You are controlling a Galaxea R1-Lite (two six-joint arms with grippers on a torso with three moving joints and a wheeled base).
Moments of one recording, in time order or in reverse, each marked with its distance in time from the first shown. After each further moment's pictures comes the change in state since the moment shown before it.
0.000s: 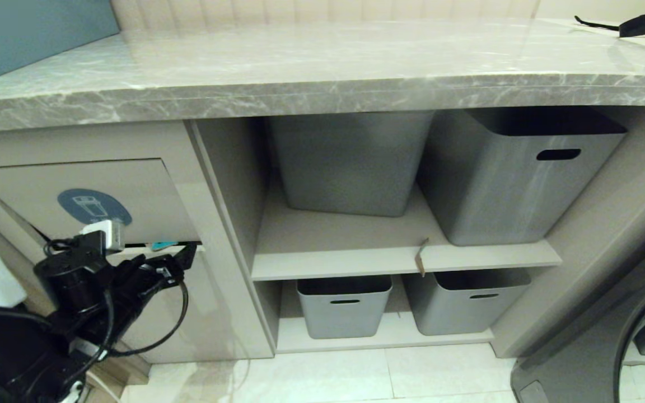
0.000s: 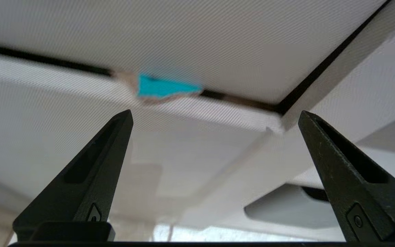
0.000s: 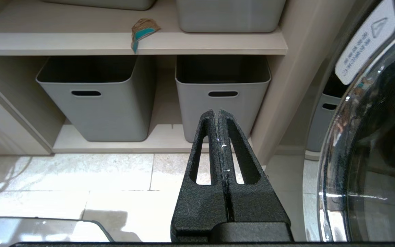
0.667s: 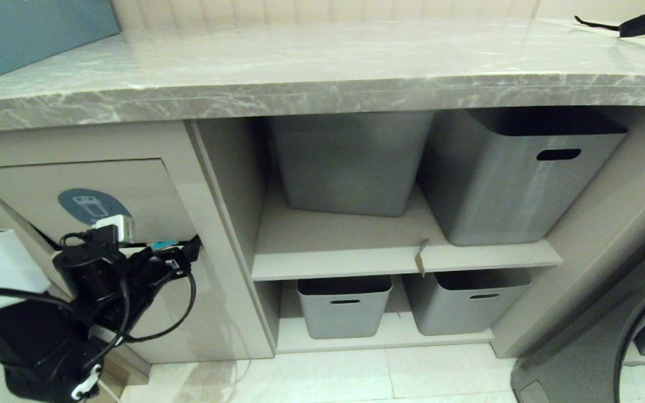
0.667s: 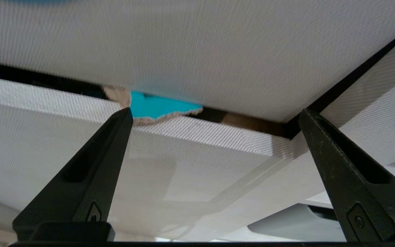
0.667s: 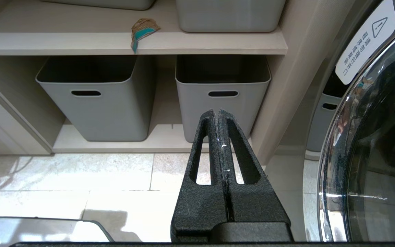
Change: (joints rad) left arm -0.001 0.066 -0.083 0.001 0.000 0.002; right arm 0.000 0.000 0.000 0.000 0.000 0.000
